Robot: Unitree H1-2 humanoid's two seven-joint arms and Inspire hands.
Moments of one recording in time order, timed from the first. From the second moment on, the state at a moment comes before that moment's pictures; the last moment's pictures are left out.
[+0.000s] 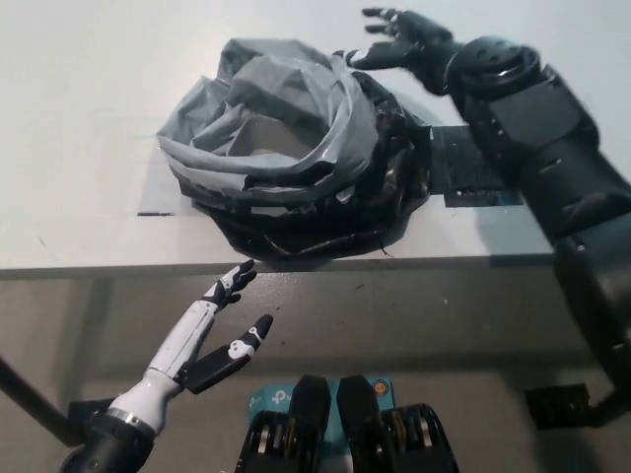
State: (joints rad) left_arm -0.17 0.24 -0.15 0.04 0.18 -0.10 -0.17; right_arm -1.40 -0.13 0.15 1.32 0.03 0.16 0.21
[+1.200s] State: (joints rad) left_arm -0.20 0.24 -0.15 0.07 0.19 -0.10 -0.19; right_arm -1.24 -0.39 0.24 0.41 -0.15 0.26 0.34
